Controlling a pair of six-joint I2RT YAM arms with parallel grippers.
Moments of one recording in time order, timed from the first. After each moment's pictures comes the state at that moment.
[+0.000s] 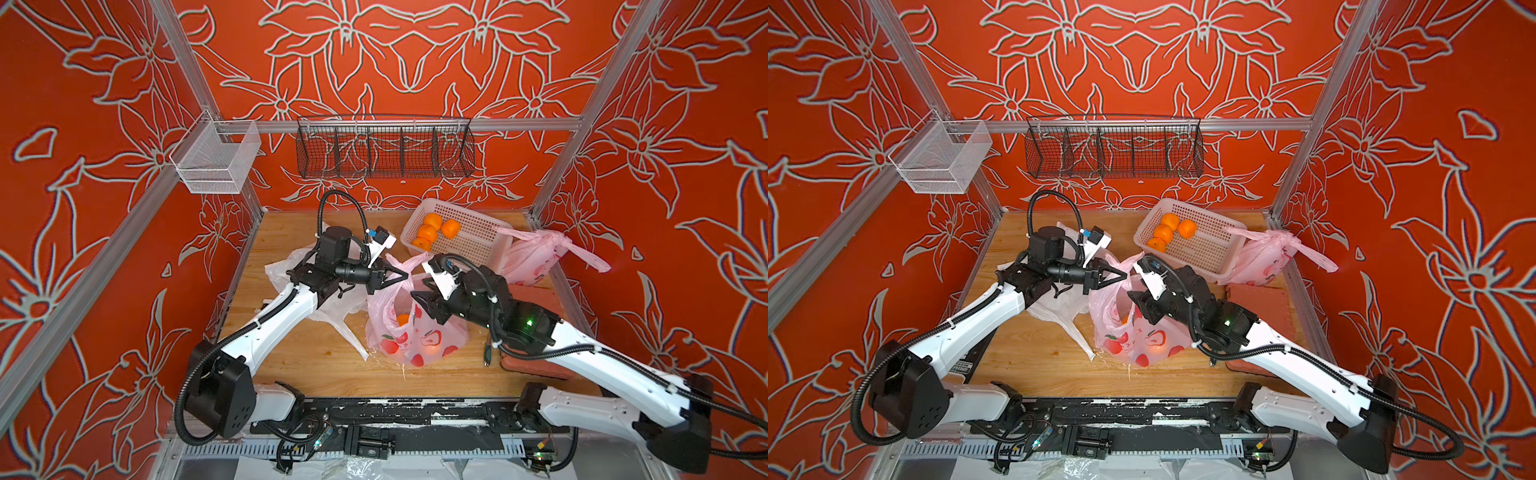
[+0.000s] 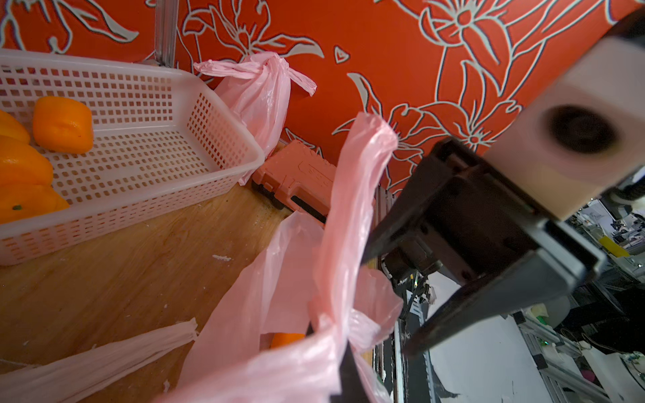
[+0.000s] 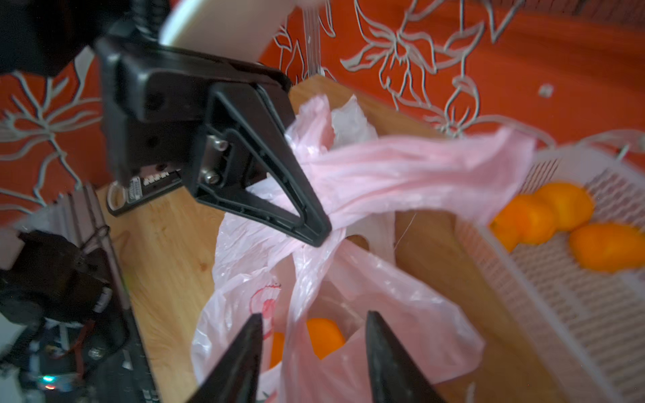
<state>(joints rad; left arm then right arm) -0.39 1.34 1.06 -0.17 1.01 -0.09 0.90 1.00 0.93 -0.30 0.05 0.03</state>
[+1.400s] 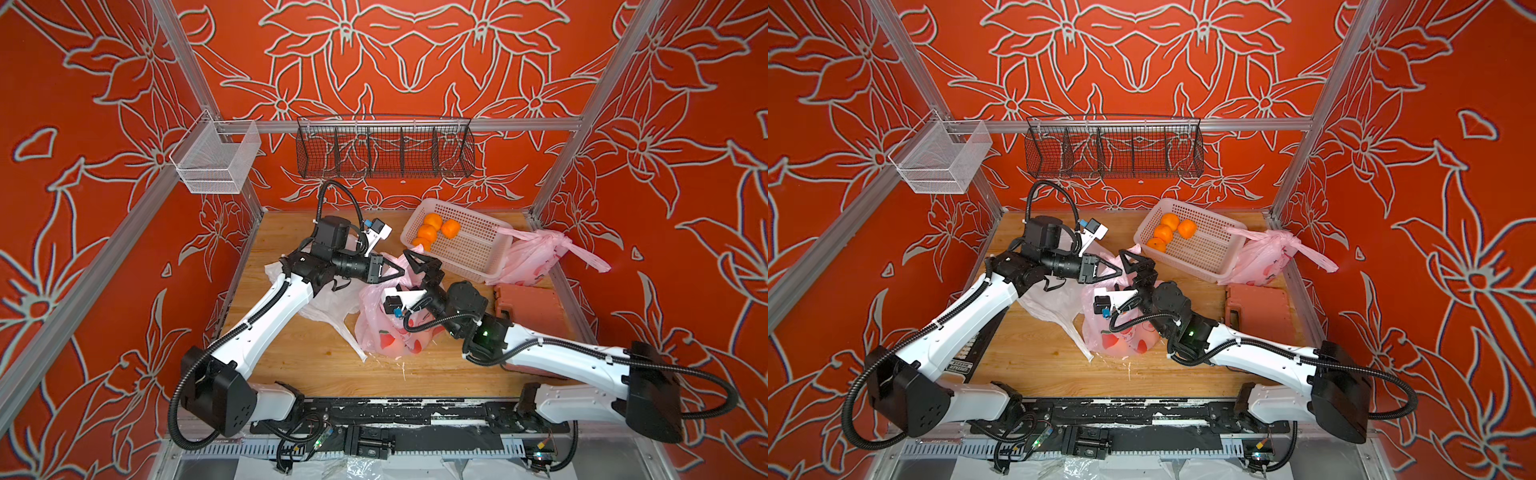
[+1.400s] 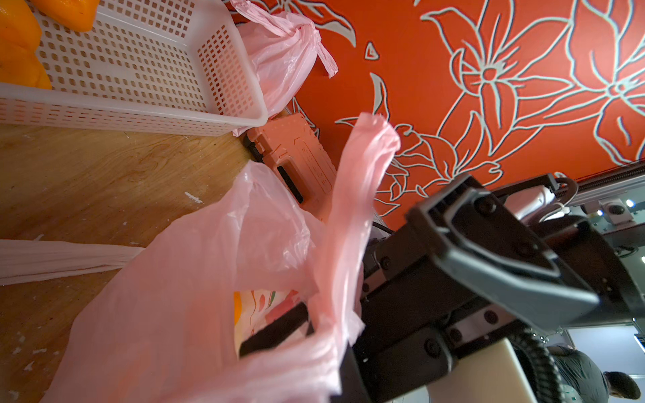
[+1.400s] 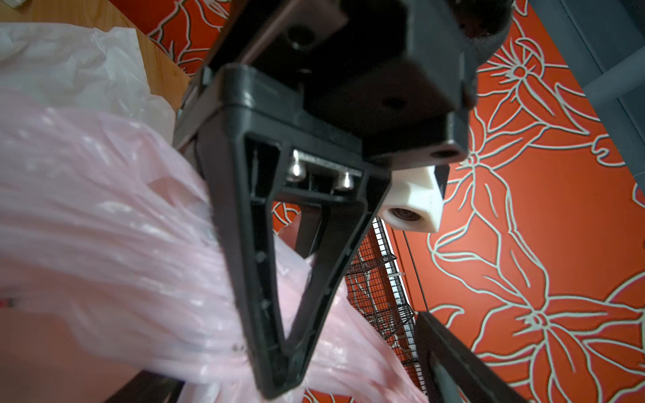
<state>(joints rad) -0.38 1.35 1.25 -0.50 0.98 -0.34 1.02 1.23 0.78 0.48 0.38 -1.23</state>
